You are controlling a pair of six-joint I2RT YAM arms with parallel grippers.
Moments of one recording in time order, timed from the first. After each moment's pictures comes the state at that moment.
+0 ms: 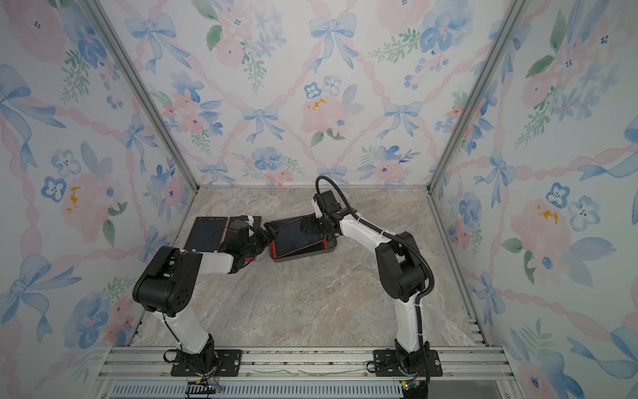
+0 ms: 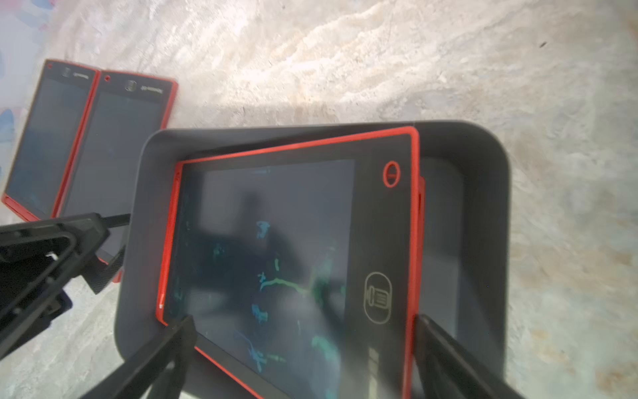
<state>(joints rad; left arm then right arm) -0.24 1.78 0.74 0.54 0.28 -0.94 0.56 2.19 1.75 -0.44 -0.16 0.34</state>
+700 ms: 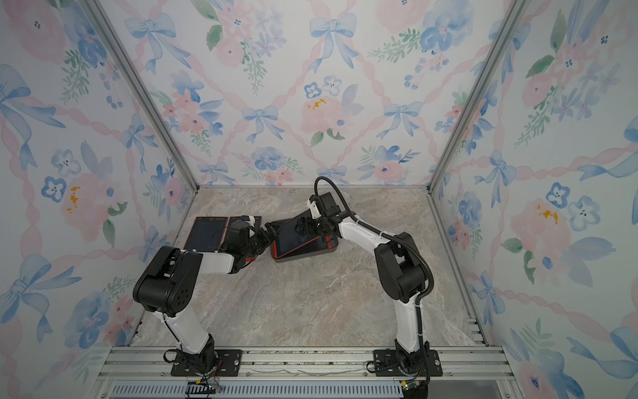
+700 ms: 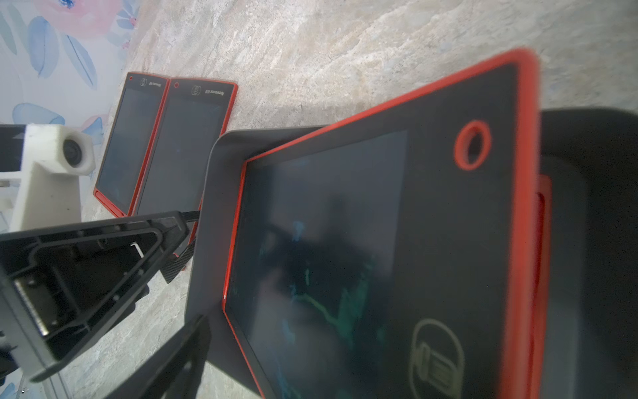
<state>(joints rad) -0.25 1.78 0.74 0.54 0.29 -0.94 0.56 2.18 1.72 -0.38 -0.30 0.41</state>
